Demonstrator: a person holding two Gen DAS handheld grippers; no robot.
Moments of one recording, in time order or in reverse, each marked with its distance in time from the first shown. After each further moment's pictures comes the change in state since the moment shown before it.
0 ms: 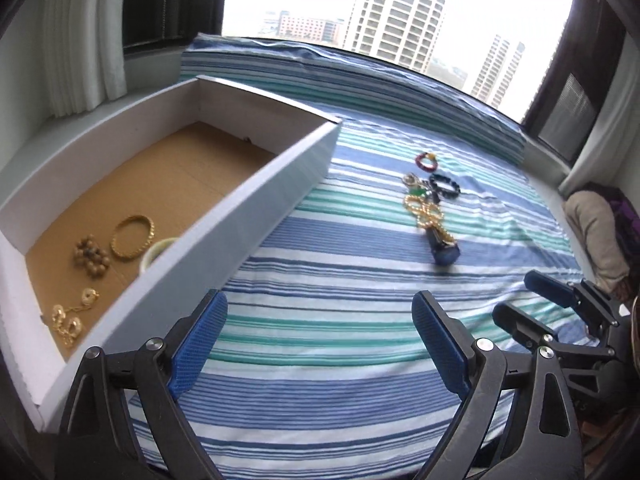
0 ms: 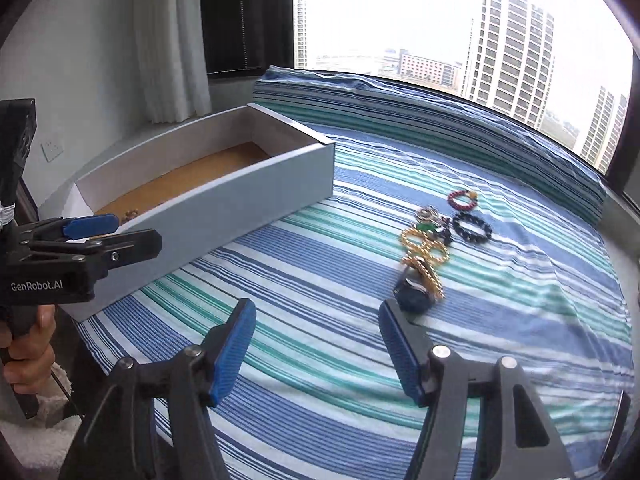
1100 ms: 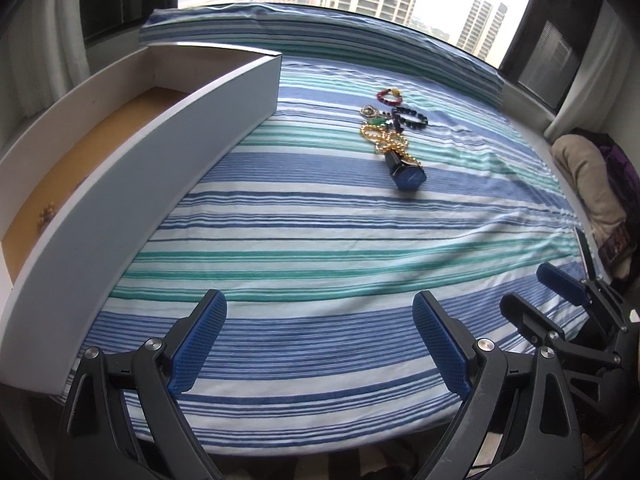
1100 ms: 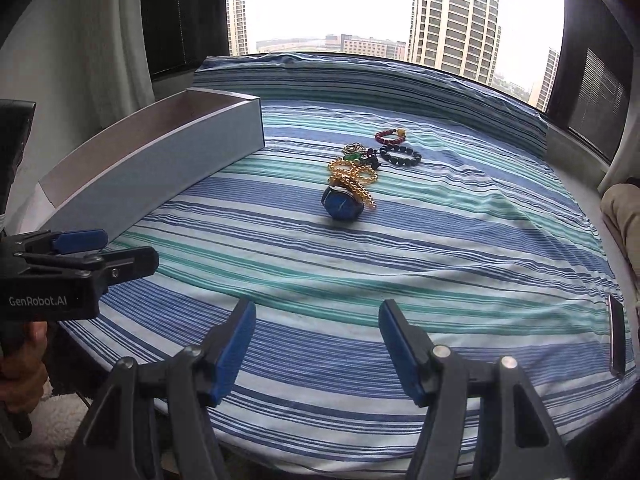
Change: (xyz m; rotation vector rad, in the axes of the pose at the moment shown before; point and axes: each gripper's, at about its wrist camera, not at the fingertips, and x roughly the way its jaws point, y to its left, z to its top) left arm 0.020 -0.046 -0.048 0.089 0.111 -0.017; right arm -0.022 -0.027 -0.080 0.133 0.032 -0.137
